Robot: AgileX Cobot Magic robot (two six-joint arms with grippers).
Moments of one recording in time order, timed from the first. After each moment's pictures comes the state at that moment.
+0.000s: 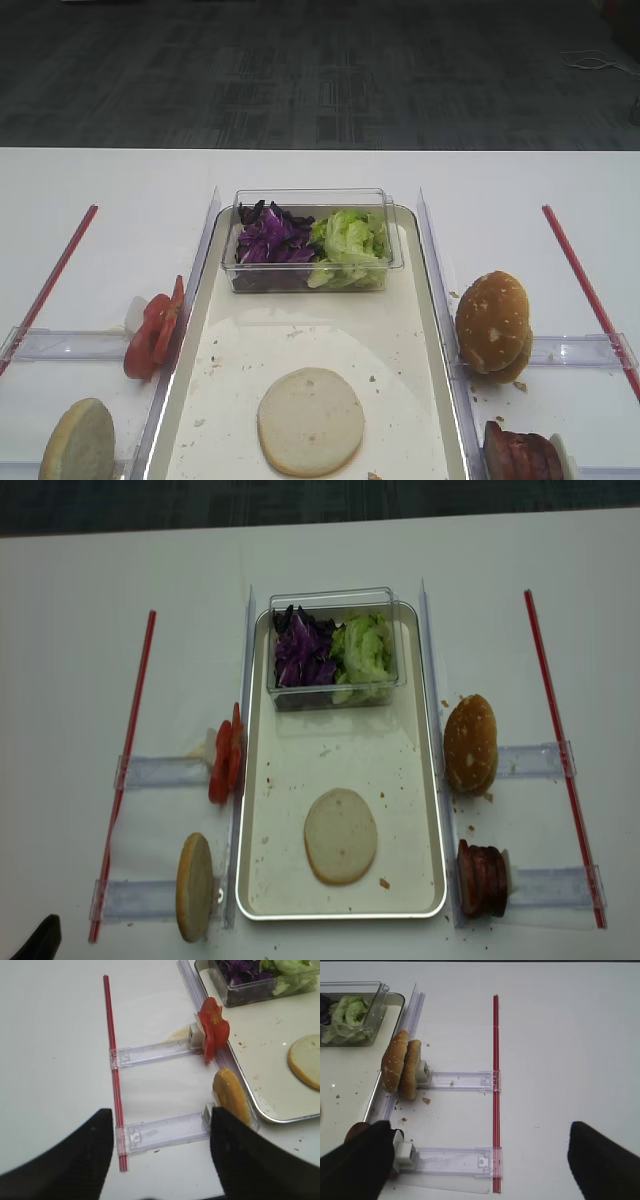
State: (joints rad) left arm -0.04 -0.02 -0.49 -0.07 1.18 0.06; right arm -0.02 -0.02 -0.47 0.09 1.12 -0.05
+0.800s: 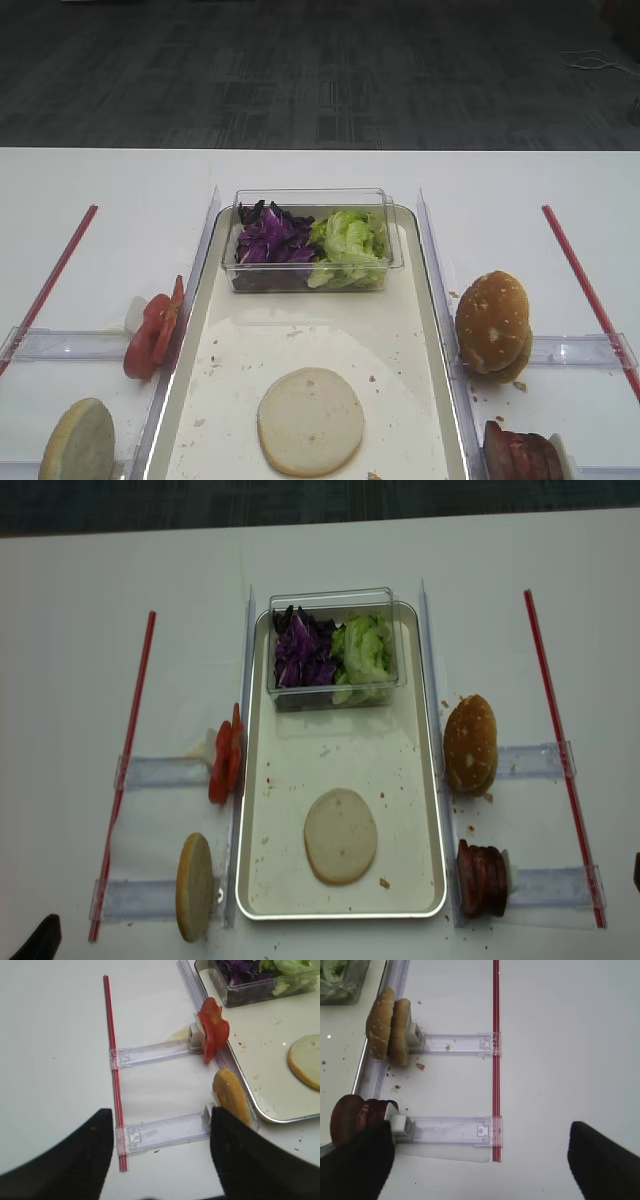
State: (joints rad) left arm -0.04 -0.02 -0.49 -0.07 1.18 0.06; right arm -0.02 0.20 -0.47 0.09 1.12 -0.05
